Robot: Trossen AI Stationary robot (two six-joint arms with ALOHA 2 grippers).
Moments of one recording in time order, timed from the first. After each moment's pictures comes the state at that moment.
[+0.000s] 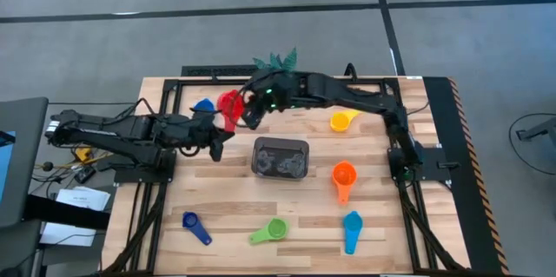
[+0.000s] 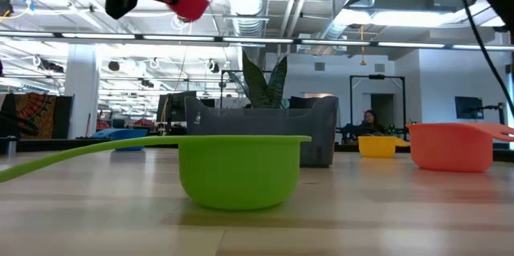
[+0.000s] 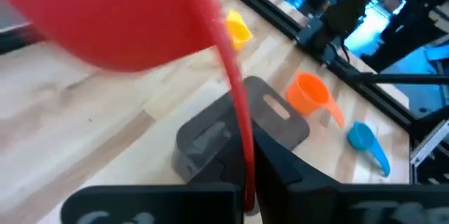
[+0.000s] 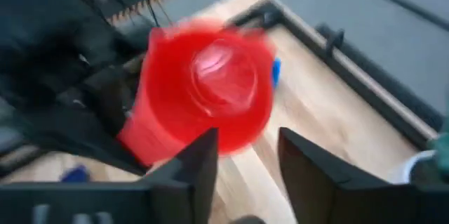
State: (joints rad) left arm -0.09 0.87 0.83 -0.36 -0.43 -0.66; right arm -0.12 2.07 2.36 -0.88 0.19 0.39
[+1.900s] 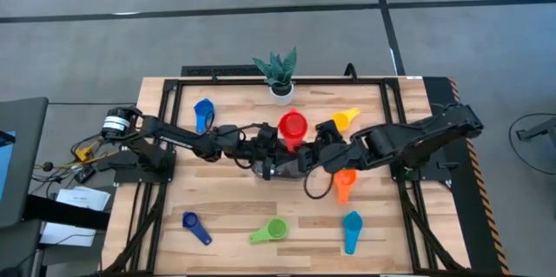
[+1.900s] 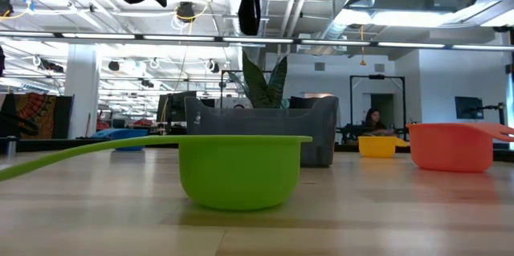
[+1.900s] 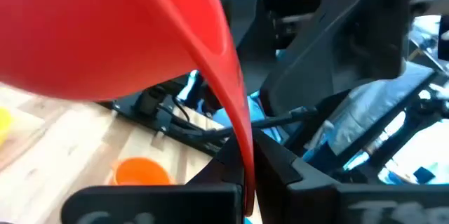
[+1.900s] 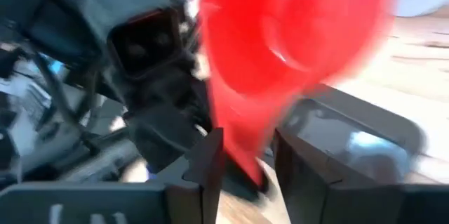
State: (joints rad) left arm -0.06 1.62 0.87 0.93 0.03 -0.58; right arm 0.31 1.48 1.42 -0.64 0.62 1.23
